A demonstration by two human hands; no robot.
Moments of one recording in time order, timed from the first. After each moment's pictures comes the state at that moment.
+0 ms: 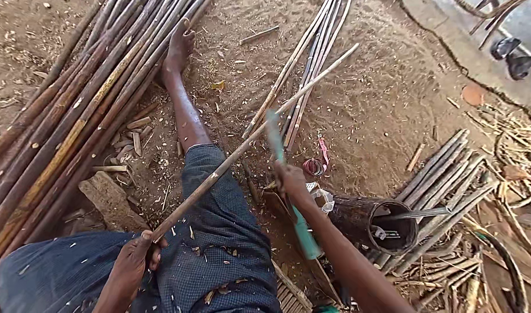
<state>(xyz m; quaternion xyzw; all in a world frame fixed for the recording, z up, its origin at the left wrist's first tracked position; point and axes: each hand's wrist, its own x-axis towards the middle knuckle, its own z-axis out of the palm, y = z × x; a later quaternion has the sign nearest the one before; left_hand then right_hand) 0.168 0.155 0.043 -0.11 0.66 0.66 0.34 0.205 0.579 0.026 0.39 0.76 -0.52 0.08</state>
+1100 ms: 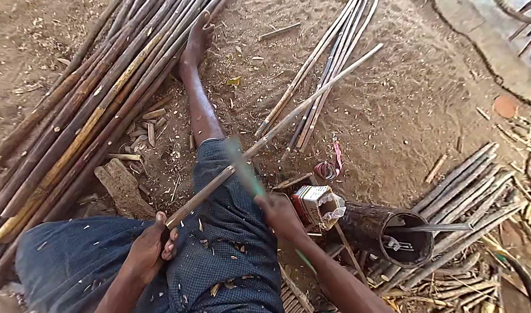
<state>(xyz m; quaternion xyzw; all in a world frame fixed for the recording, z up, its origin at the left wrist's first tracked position) 0.169 0.170 0.047 -0.22 0.50 0.73 0.41 0.246 0.506 0.034 0.28 0.83 -0.46 0.17</state>
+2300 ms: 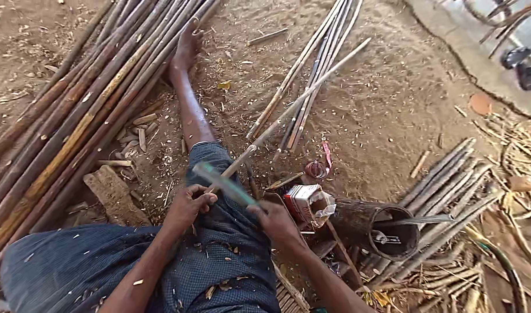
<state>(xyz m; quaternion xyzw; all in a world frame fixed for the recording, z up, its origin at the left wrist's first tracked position) 0.113 0.273 0.028 0.02 0.71 0.59 0.38 0.260 0.501 0.043 0.28 0.85 -0.41 0.18</state>
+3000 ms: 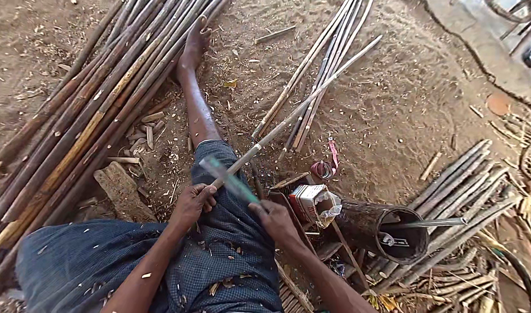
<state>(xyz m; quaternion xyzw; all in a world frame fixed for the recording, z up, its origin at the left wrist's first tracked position) 0.115 0.266 0.018 0.03 0.70 0.61 0.37 0.256 0.490 0.036 0.31 0.84 -0.41 0.16</state>
